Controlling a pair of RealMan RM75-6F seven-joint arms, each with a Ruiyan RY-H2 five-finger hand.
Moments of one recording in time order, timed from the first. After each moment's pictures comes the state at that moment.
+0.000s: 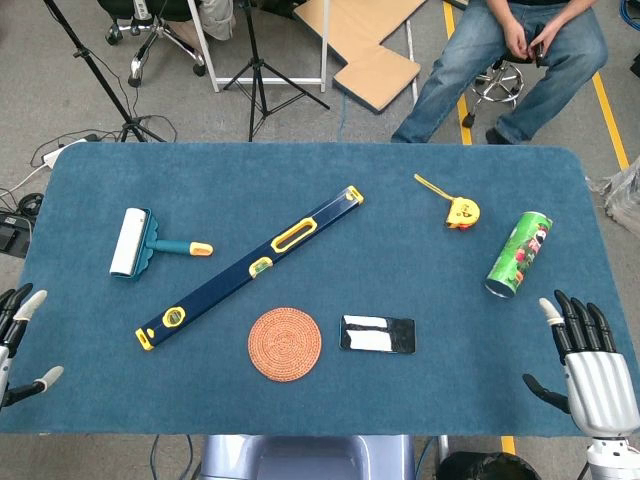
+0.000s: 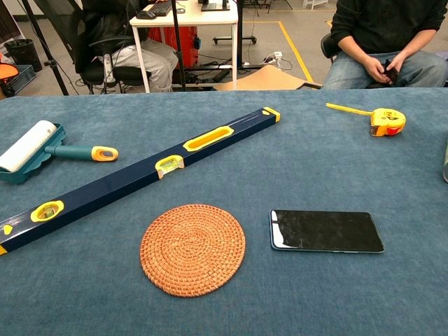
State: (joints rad) left arm 0.01 -0.99 0.02 -1.76 1.67 1.65 0.02; right arm -0.03 -1.04 0.04 -1.92 -1.66 1.61 -0.27
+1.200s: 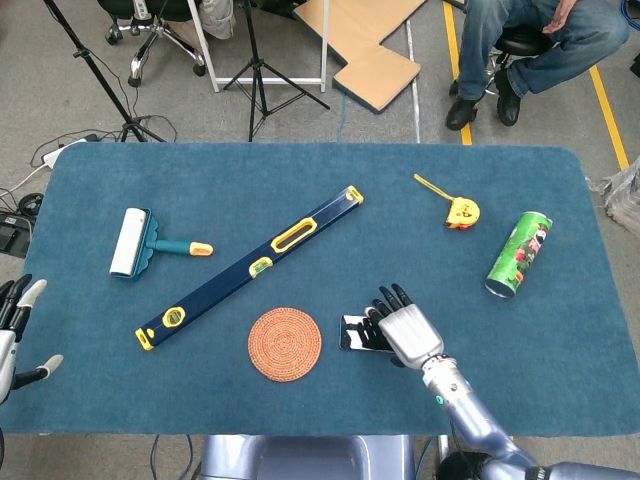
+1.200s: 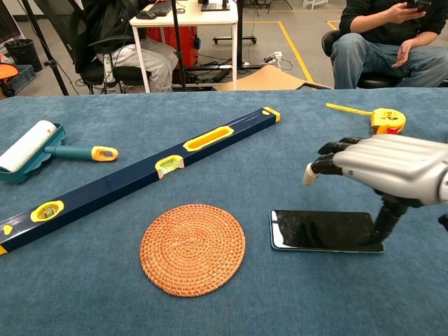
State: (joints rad) left arm -0.03 -1.03 -0.03 -1.78 1.53 1.54 0.14; right arm 0.52 -1.47 0.16 -1.82 -1.13 0.96 -0.87
